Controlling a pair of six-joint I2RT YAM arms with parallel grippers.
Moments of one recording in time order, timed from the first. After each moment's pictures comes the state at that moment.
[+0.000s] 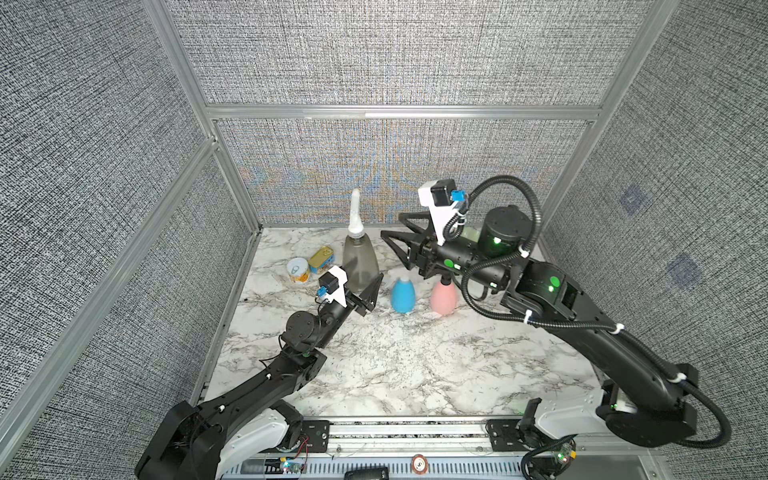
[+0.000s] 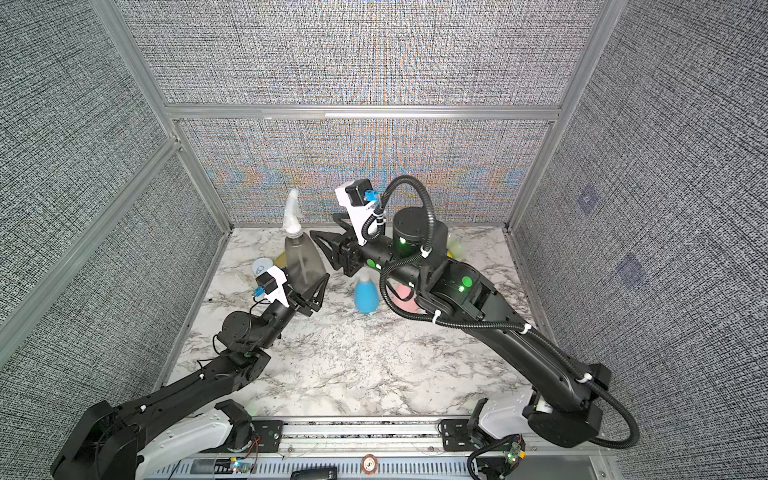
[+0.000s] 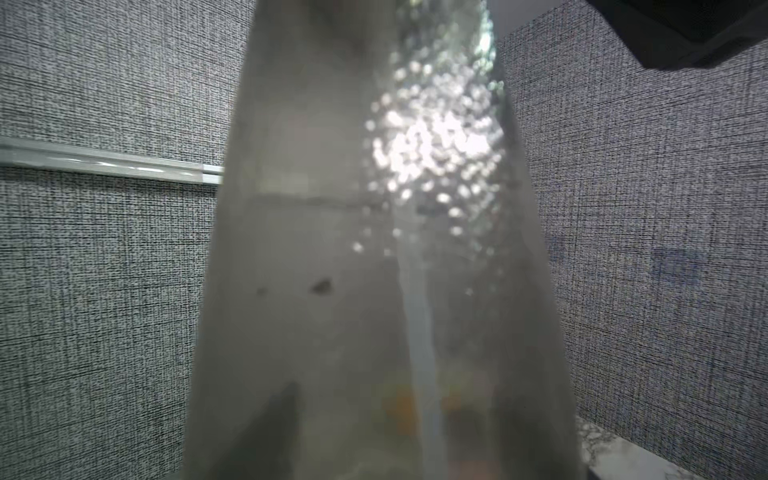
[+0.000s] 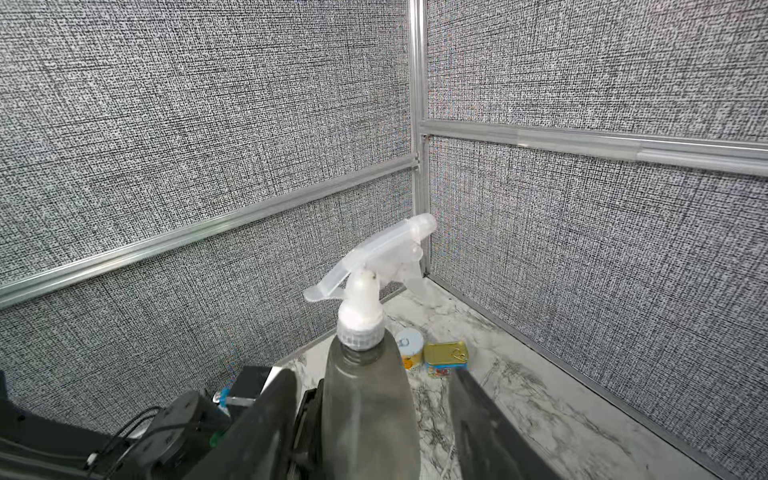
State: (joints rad) left arm -0.64 1.03 0.42 0.99 0.07 -0.06; right arm 0.96 1.42 1.82 -0.41 -0.01 0.12
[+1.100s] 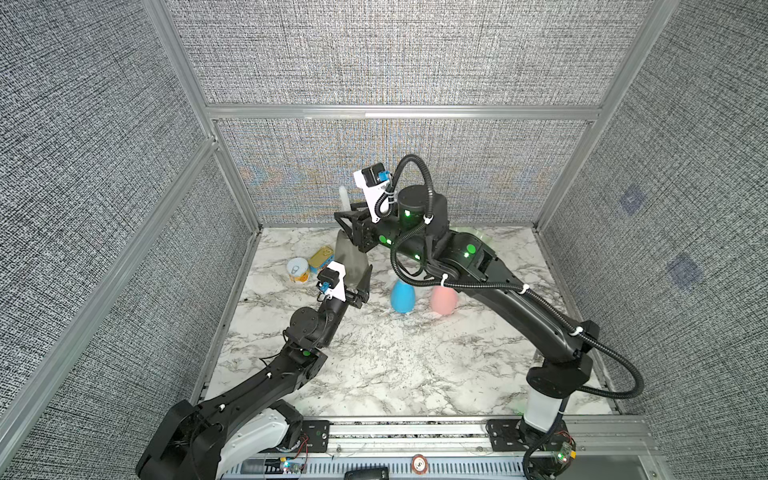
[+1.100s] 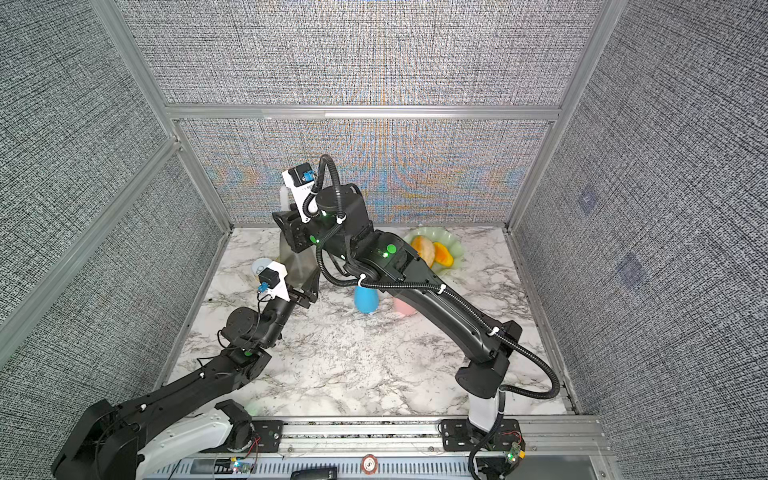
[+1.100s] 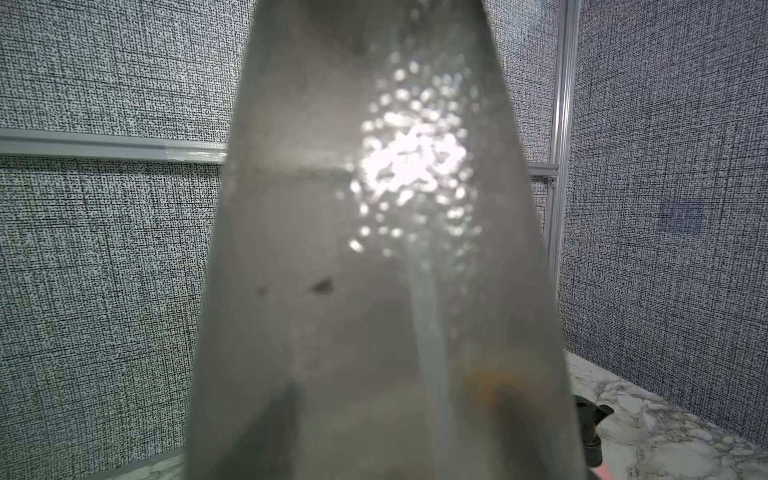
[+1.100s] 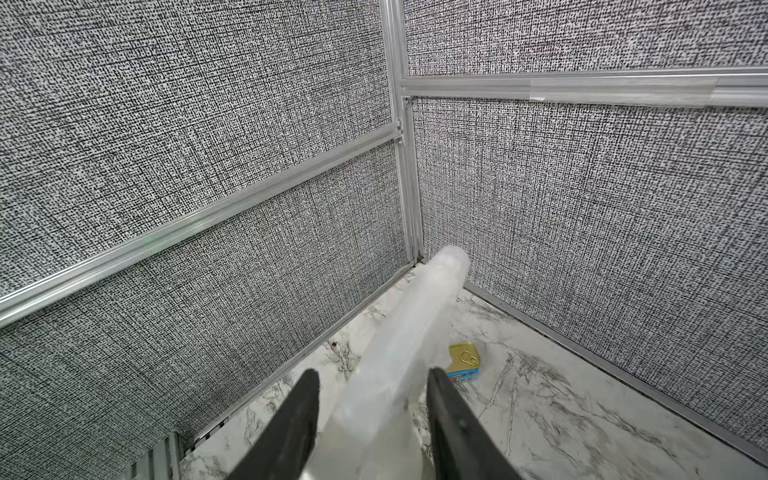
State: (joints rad) left arm -0.64 1.04 0.43 0.91 -0.13 0.06; right arm 0.99 1.84 2.25 -0.51 0.09 0.18
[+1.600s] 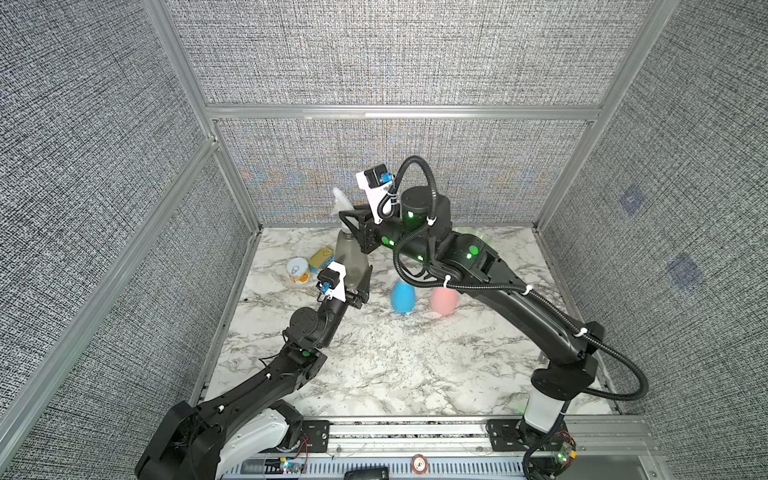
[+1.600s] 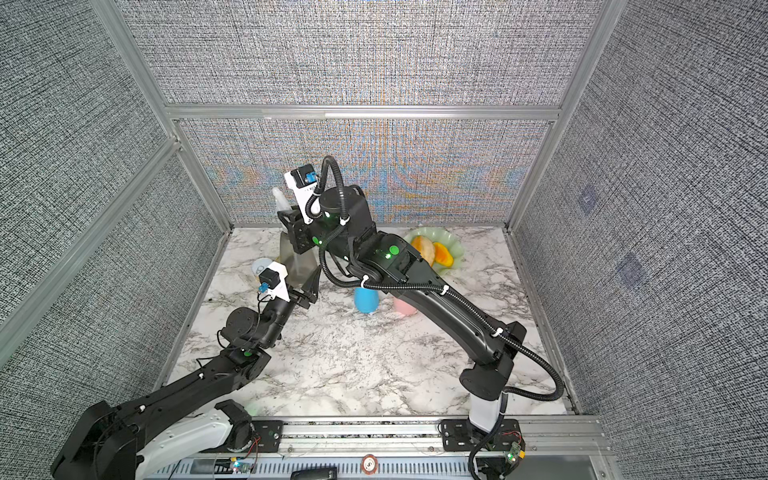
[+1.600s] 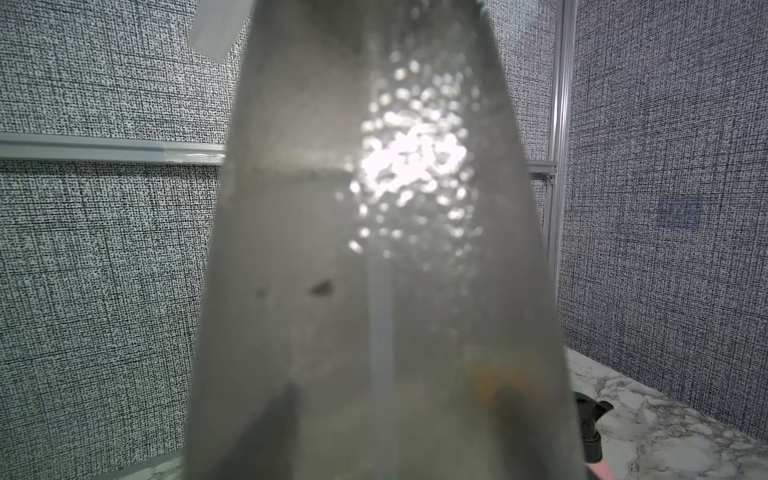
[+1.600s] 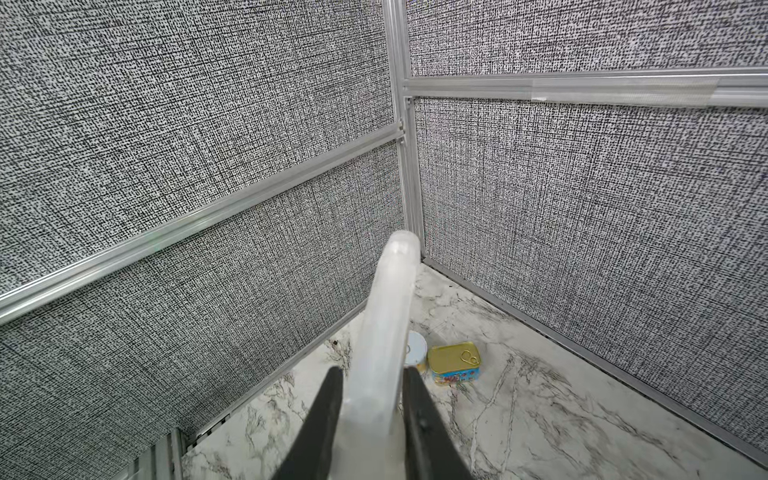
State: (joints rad) left arm -0.64 1.02 0.43 0.90 -0.13 0.06; right arm 0.99 1.80 2.18 -0.47 0.07 0.18
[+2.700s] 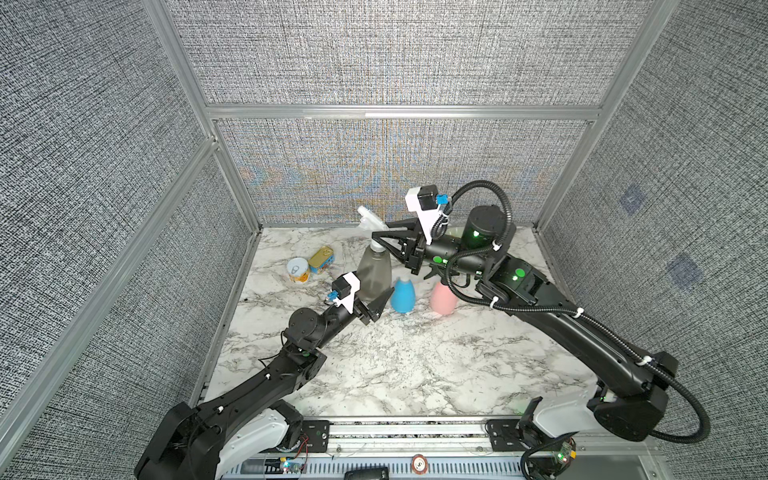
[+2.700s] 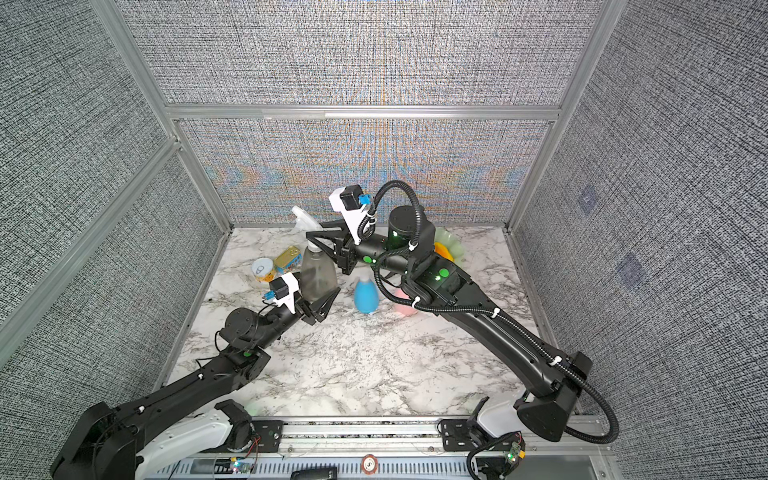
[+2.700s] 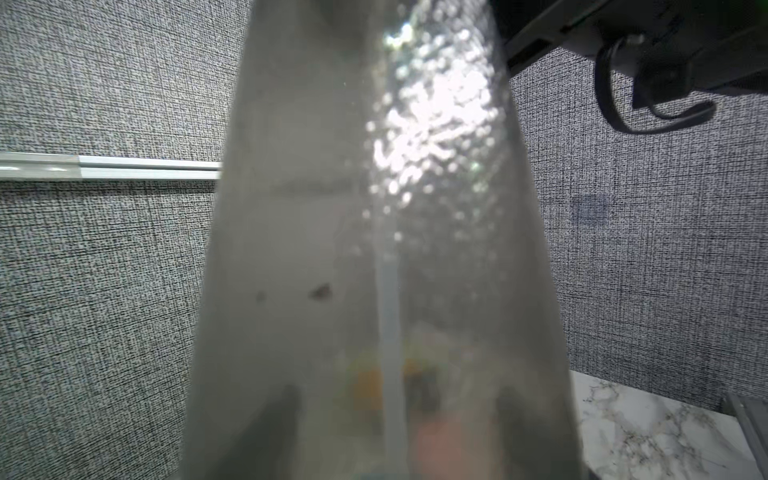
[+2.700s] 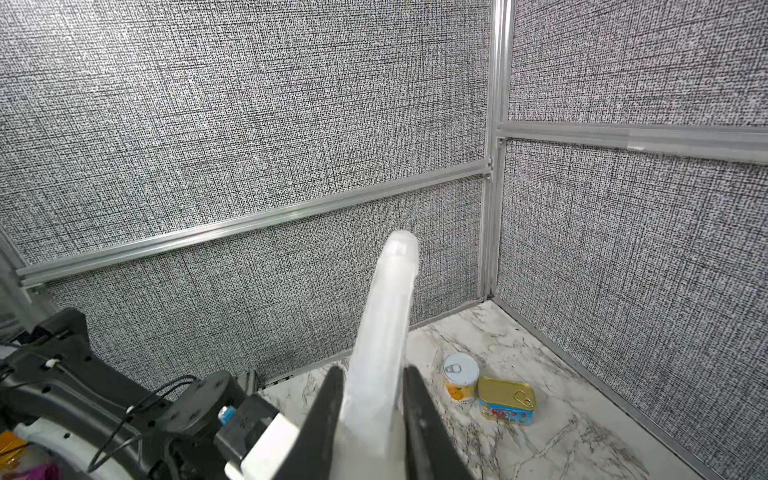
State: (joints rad) left arm -0.64 1.03 0.44 0.91 0.32 -0.03; right arm 0.84 1.43 1.61 -0.11 -0.41 0.13
